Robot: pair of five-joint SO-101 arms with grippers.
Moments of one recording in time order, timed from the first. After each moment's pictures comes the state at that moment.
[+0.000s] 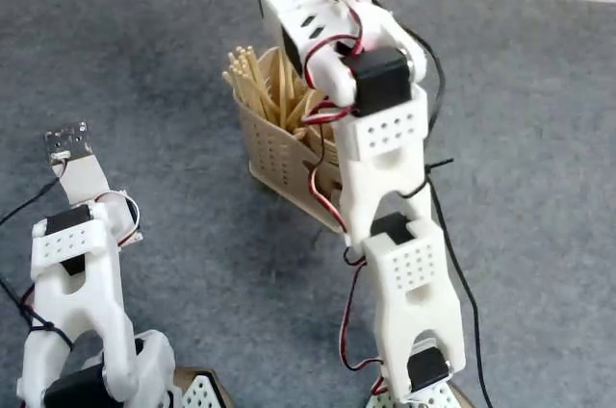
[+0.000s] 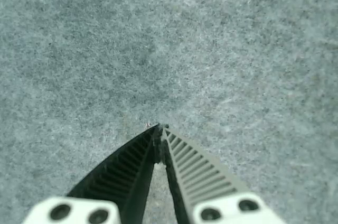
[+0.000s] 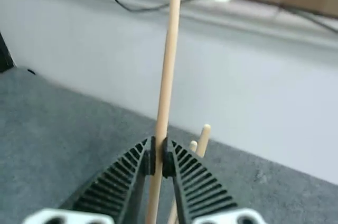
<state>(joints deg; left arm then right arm) -28.8 -28.2 59.6 43.4 4.7 -27.6 37.9 -95.3 78.5 3.2</state>
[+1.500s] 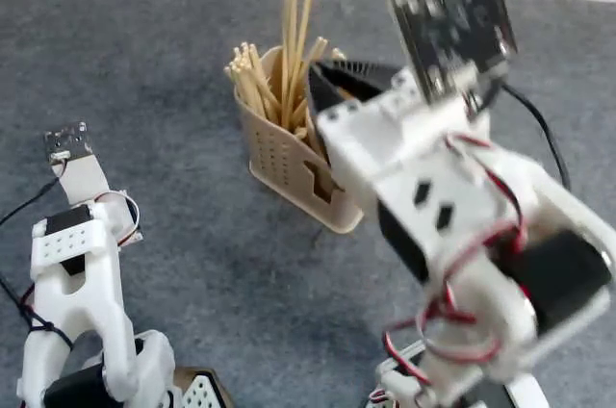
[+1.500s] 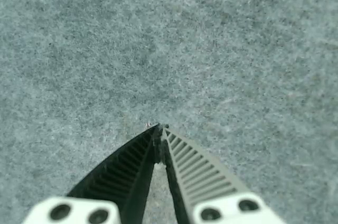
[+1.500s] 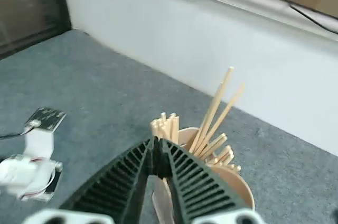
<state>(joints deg) -28.8 -28.2 59.6 43.4 4.7 -34.5 -18.2 -57.9 100.4 7.2</state>
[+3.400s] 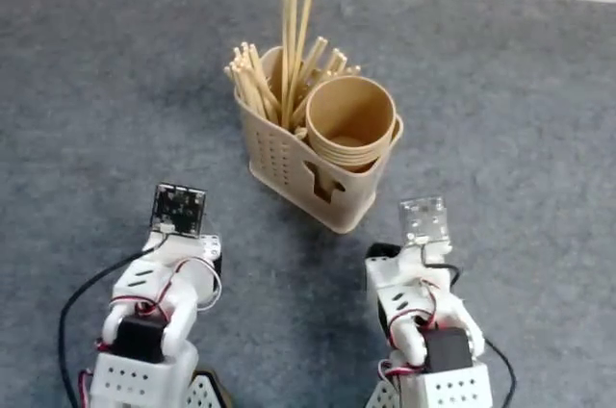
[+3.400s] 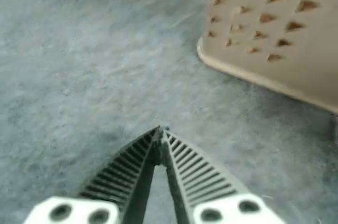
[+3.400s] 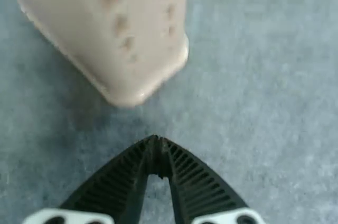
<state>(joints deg) 4.4 -103.3 96.0 54.6 4.7 -12.8 -104.8 95.6 61.8 2.5</state>
